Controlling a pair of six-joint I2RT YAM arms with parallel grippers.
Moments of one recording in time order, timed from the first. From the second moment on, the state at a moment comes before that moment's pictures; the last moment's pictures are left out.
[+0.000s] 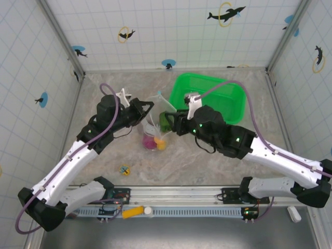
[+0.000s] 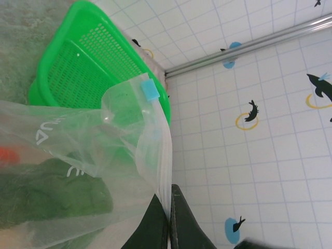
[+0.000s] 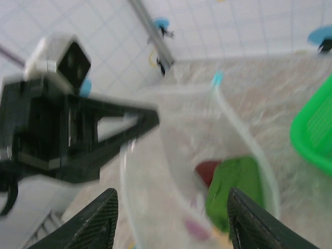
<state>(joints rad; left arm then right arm) -0.60 0.99 1.01 -0.32 0.25 -1.10 1.16 1.14 1.20 -0.42 0.30 0.61</state>
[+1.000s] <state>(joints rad) -0.60 0.95 0.95 -0.29 0.20 -1.11 1.14 1.37 1.15 -0.44 0.17 0.63</state>
